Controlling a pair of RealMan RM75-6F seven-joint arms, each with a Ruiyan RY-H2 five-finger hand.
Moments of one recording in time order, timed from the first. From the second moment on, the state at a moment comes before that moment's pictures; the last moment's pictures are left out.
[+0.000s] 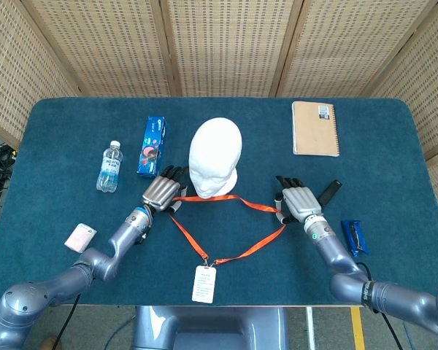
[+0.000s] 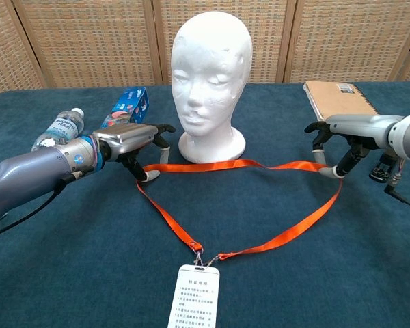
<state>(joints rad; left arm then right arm) -0.91 -1.91 -0.17 -0.75 1.35 0.73 -0.06 0.79 -1.48 0.15 -1.38 -0.87 0.77 -0.25</state>
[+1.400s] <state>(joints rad) -0.74 -1.71 -0.04 -1.05 1.57 1.18 -0.01 0.74 -1.40 0.09 -1.43 -1.37 0.93 -0.10</state>
